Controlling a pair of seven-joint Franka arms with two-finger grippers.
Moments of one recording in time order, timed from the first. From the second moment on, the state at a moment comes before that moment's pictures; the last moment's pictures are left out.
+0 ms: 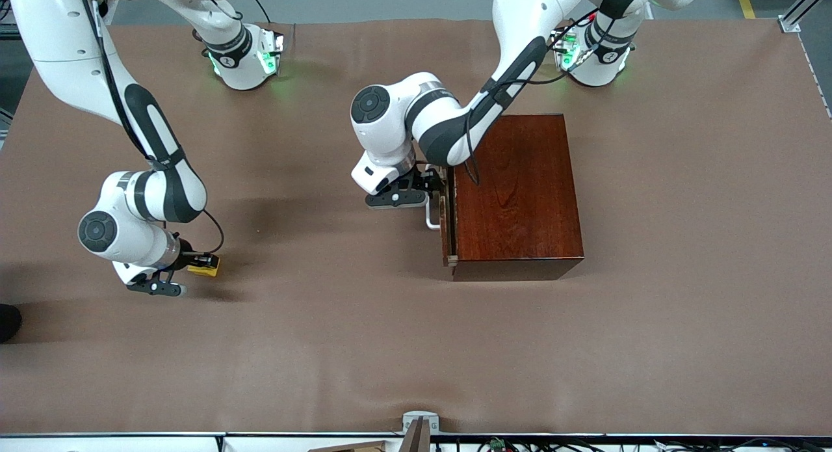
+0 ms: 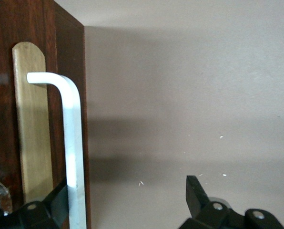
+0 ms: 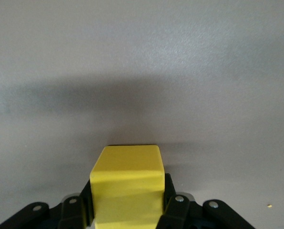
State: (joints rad) left arm -0.76 0.76 -0.22 -1.30 0.30 1.96 -1.04; right arm -0.05 0.57 0.01 -1.90 0.00 2.40 0.11
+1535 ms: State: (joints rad) left arm -0.79 0.78 -0.24 -1.29 0.25 2.23 -1.04; right arm -0.05 0.56 0.02 -1.48 -0.01 1.93 -0.55
